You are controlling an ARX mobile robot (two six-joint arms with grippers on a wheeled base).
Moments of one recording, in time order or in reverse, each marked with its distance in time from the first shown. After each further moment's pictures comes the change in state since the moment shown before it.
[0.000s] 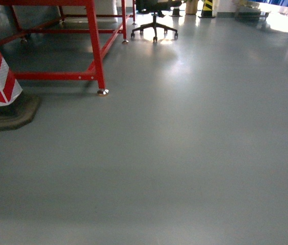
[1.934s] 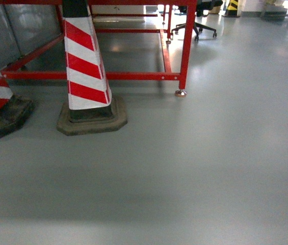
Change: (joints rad) left arm 0.000 0.000 0.000 -0.003 0.000 0.000; right arm 0.000 0.000 0.000 -0.002 0.000 0.000
